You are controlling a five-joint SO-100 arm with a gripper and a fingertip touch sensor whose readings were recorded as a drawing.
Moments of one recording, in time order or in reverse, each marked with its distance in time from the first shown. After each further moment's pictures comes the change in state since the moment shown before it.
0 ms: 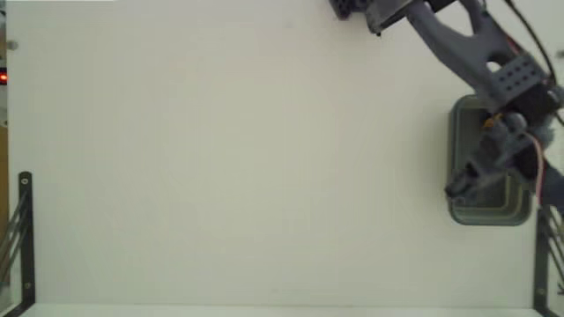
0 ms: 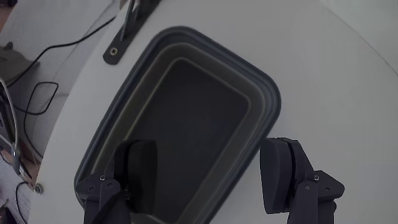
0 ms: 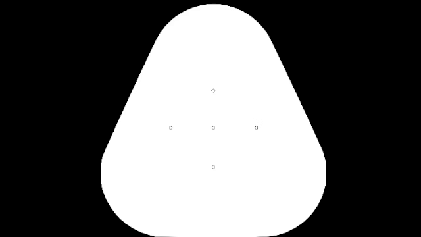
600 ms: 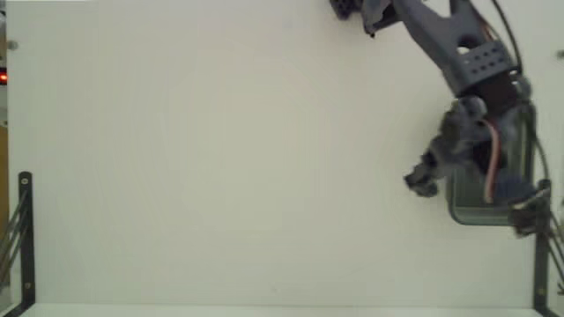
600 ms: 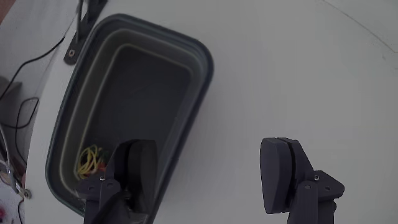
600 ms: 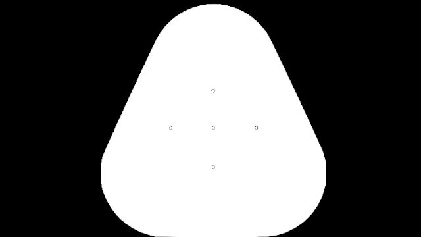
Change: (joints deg) arm 9.8 13.2 13.0 -0.1 0.0
